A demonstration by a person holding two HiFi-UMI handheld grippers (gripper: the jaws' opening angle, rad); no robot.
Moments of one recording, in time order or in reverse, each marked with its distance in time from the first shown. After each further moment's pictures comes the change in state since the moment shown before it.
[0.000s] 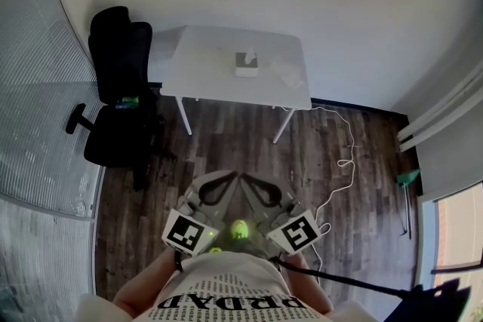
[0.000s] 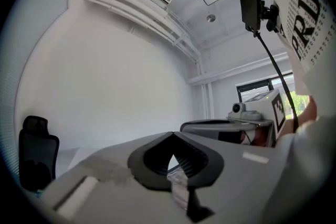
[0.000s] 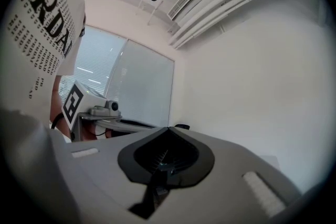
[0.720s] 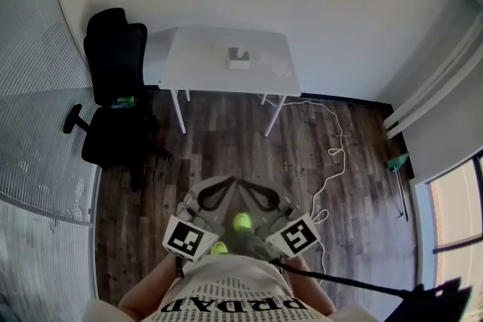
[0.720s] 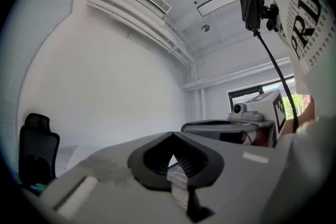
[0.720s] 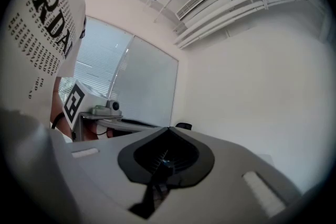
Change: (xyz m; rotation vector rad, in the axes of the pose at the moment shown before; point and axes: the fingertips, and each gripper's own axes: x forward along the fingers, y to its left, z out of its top) left arm -0.119 -0.058 0.003 -0.011 -0.038 -0.054; right arm -0.041 0.126 0.014 -0.043 0.021 -0.049
